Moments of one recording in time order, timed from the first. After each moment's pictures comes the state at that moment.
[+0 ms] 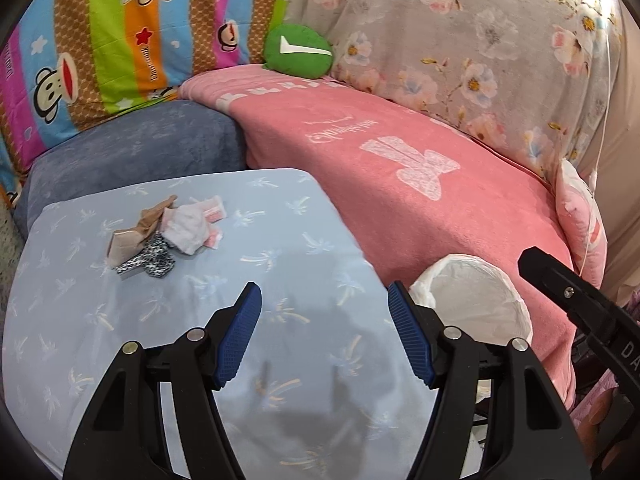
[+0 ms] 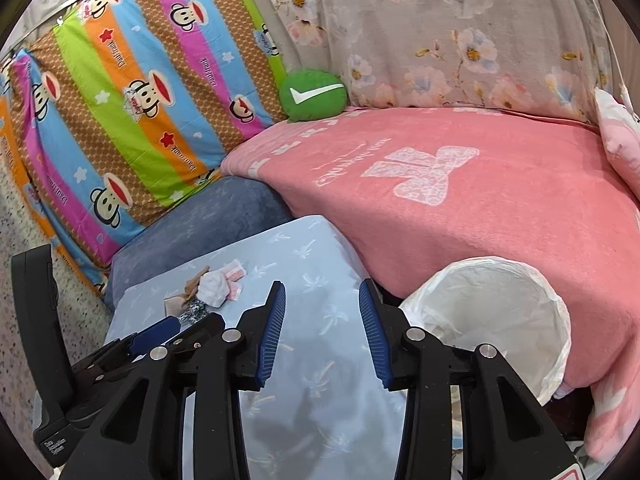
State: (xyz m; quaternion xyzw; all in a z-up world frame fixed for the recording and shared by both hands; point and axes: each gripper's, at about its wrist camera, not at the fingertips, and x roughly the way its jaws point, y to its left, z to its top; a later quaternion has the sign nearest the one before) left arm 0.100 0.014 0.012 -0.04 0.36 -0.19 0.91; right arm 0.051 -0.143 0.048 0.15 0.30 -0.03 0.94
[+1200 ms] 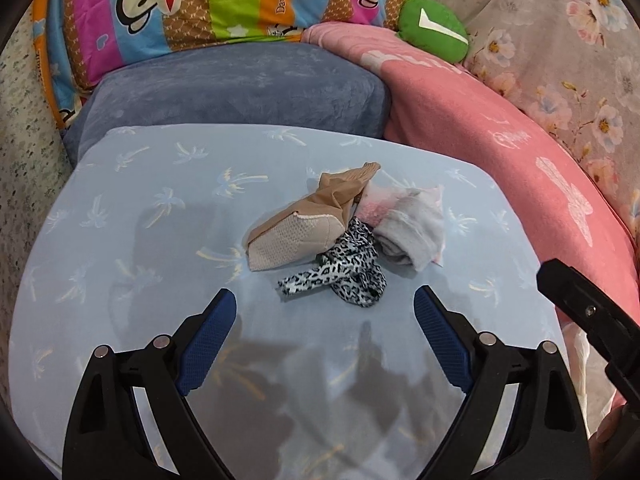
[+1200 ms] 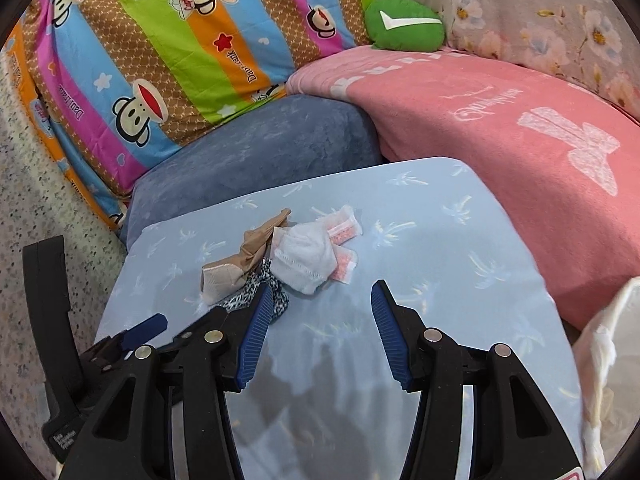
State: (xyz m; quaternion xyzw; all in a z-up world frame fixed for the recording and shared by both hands) left arm 0.218 0.164 -0.078 -0.10 0.43 -0.04 0.89; right arm 0.238 0.032 -0.045 0.10 0.40 0.06 0.91
